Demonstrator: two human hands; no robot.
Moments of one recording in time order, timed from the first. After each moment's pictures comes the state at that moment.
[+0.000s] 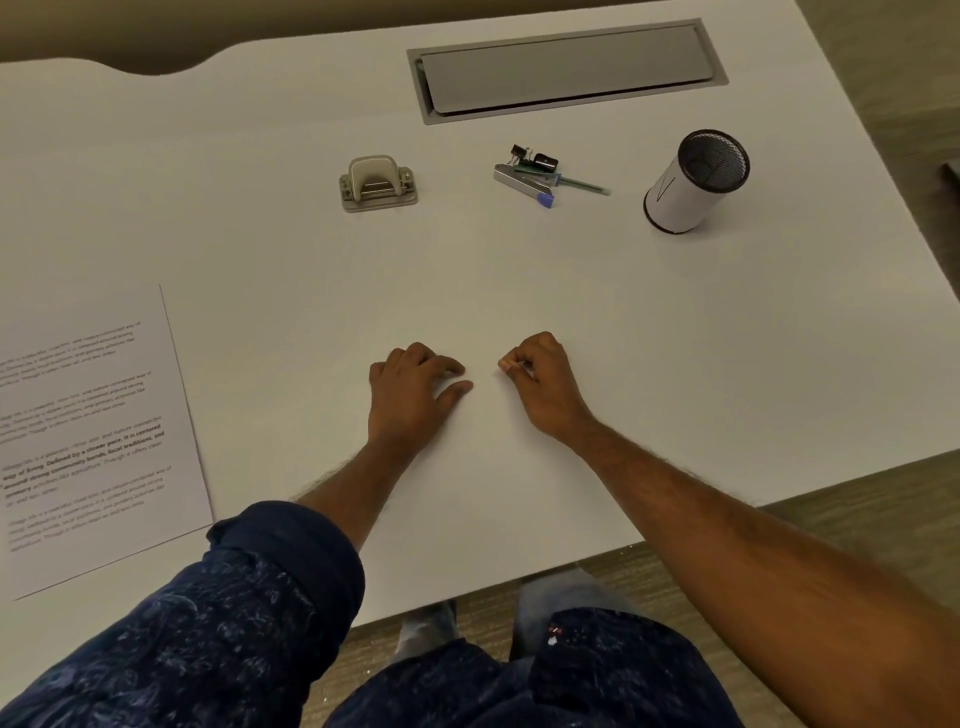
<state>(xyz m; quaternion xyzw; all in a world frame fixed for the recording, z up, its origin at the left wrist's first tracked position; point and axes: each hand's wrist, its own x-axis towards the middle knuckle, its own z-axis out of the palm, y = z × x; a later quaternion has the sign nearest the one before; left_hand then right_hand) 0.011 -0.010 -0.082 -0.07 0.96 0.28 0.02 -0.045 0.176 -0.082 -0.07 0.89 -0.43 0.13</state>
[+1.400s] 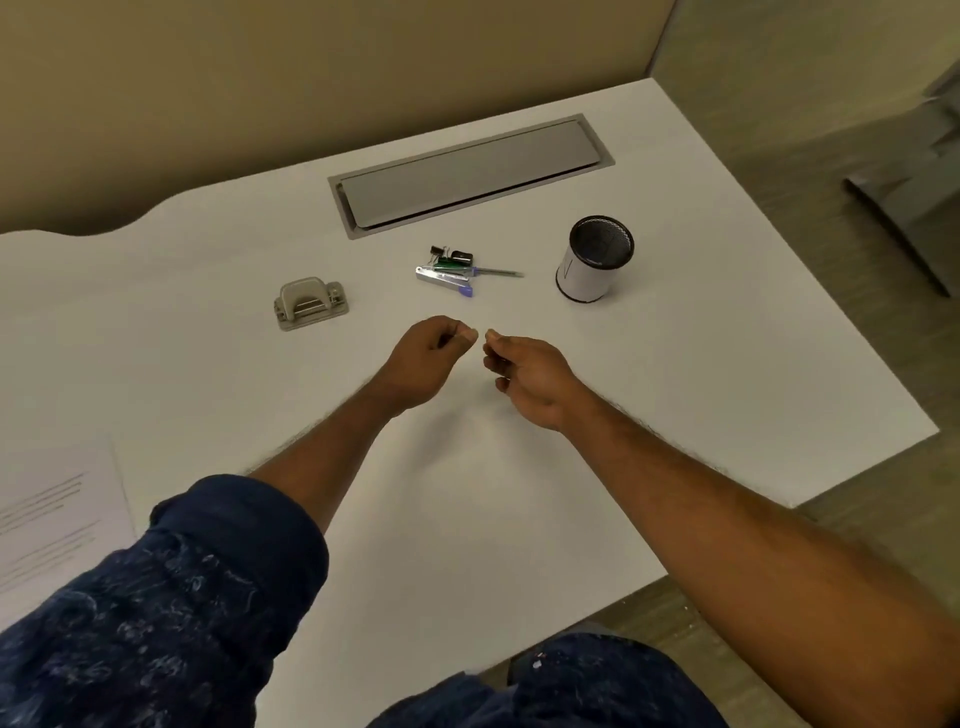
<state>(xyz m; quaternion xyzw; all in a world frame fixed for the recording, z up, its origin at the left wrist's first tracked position) -0.137 0.050 0.030 -0.02 0.83 0.53 0.14 -0.141 0.211 0.022 0.21 0.58 -0.73 0.29</state>
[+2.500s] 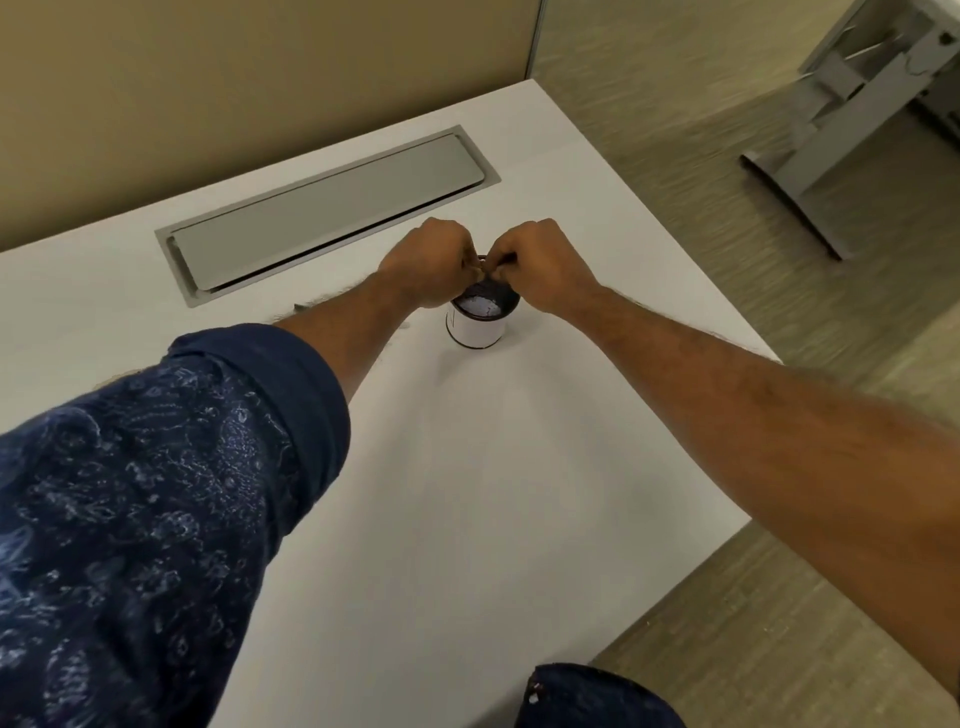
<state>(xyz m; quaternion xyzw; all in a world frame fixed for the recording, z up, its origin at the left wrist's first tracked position) -0.351 0.203 0.049 0.17 0.95 0.23 0.13 -0.325 0.359 0.062 -0.10 0.97 -0.23 0.05</state>
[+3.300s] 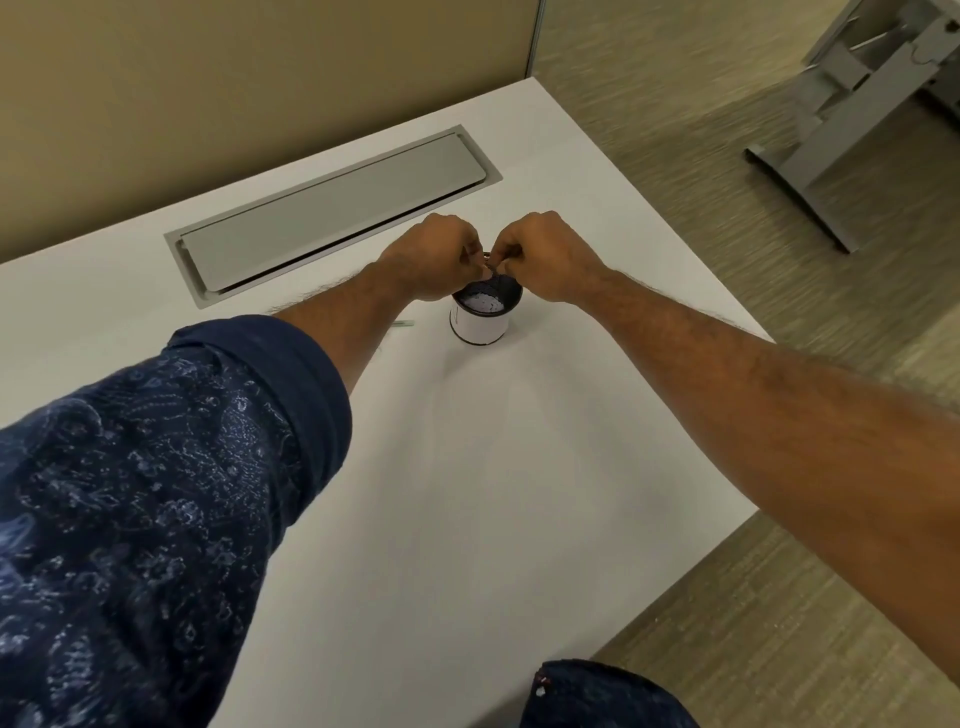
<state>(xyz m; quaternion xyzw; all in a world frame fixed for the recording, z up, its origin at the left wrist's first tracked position) -0.352 0.199 0.055 0.21 0.94 0.24 0.13 -0.326 0.365 0.071 -0.09 0.97 -0.22 0.09</state>
